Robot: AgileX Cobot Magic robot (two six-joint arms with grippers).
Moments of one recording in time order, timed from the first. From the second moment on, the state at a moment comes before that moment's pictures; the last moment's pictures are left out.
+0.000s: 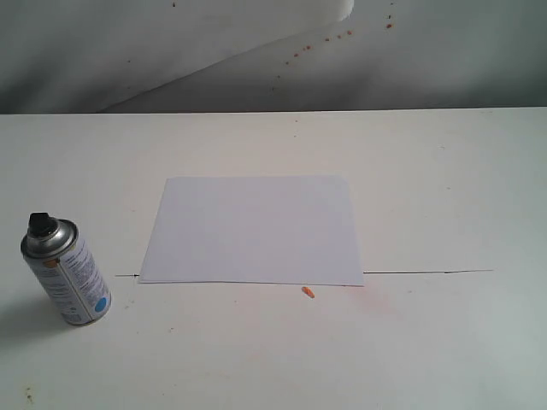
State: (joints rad) left arm -0.13 0.00 0.00 -0.27 -0.14 0.04; right arm 0.03 0.01 0.00 0.01 0.35 -0.06
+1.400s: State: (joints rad) left arm -0.13 0.79 -0.55 -0.23 -0.16 0.18; right arm 0.03 0.01 0.00 0.01 0.35 -0.06
